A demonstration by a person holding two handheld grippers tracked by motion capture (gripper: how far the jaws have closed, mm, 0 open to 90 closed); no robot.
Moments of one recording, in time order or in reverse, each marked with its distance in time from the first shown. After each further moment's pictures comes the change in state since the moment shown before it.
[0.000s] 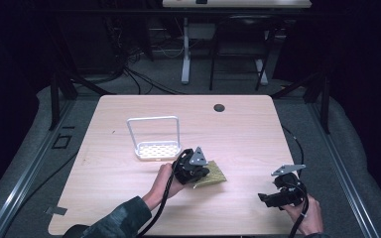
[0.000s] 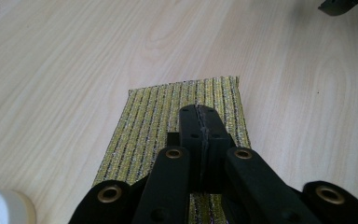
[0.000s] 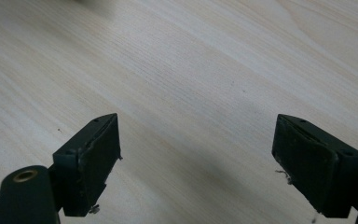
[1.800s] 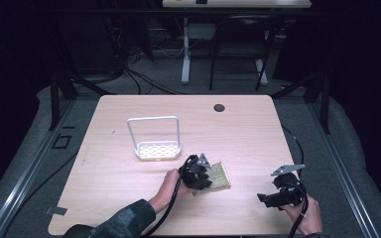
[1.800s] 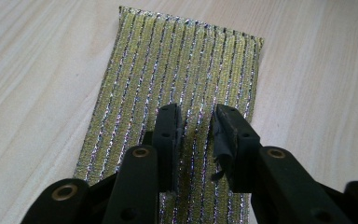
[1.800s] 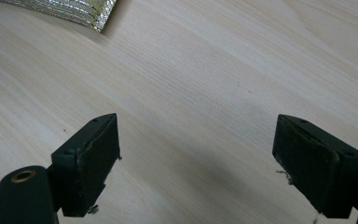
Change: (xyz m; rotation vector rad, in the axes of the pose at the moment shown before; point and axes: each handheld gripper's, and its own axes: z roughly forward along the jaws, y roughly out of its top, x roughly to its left) left arm 0.005 -0.023 0.058 0.133 -0.068 -0.117; right arm 0.001 0.001 0.001 0.001 0.018 0.009
